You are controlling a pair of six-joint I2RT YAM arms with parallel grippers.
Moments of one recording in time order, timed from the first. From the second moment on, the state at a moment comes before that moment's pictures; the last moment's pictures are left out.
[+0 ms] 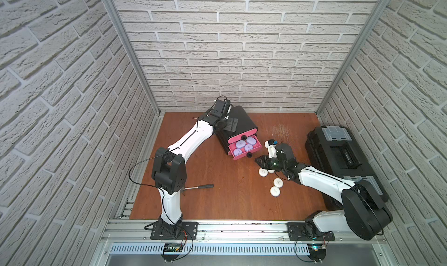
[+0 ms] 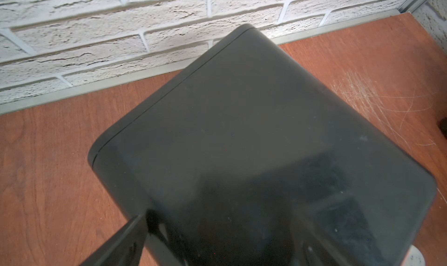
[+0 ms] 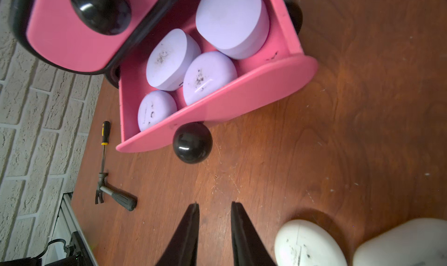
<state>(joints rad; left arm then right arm) -0.51 1.90 1.74 -0.62 -0.09 -0.13 0.41 1.40 0.66 0.03 -0.30 0.59</state>
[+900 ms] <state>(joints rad) -0.50 1.90 1.74 -0.63 -0.06 -0.13 0.41 1.49 0.76 0.21 -0.30 0.67</state>
